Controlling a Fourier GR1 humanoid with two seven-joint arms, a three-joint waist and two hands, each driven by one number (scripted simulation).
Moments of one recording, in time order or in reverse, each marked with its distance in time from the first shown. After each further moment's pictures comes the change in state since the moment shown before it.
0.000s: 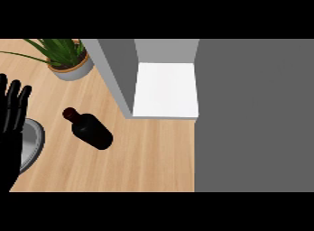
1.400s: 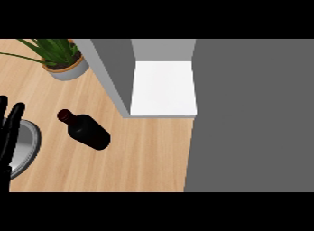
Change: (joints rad) left arm 0.014 -0.069 -0.206 -0.330 -0.047 0.255 0.439; right arm -0.163 -0.098 0.093 -0.363 -0.146 0.028 0.636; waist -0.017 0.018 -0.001
